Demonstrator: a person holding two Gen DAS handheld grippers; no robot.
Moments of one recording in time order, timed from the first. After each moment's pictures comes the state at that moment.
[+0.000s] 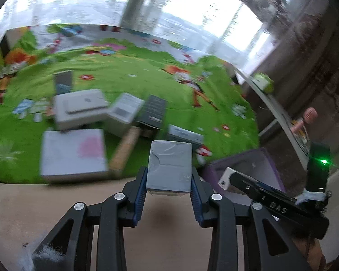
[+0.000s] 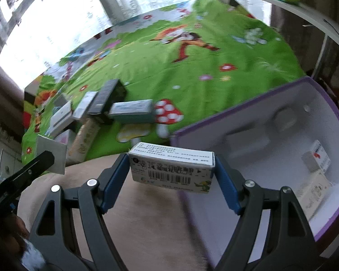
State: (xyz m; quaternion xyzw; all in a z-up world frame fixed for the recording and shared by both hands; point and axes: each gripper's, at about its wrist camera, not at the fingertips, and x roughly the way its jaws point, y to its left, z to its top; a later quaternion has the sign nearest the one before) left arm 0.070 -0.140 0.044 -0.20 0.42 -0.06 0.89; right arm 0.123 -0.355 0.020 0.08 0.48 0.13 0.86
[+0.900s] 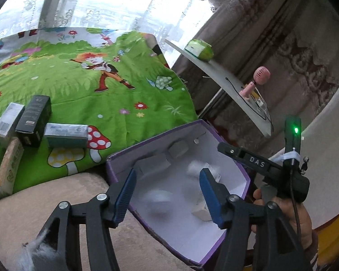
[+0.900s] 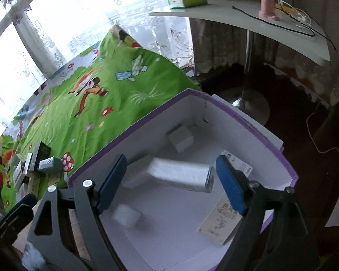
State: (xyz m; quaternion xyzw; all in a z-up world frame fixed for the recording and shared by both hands) left arm 0.099 -0.267 0.050 -0.16 0.42 -0.22 0.86; right arm 0.131 -0.527 0.034 0.15 0.44 -0.04 0.89
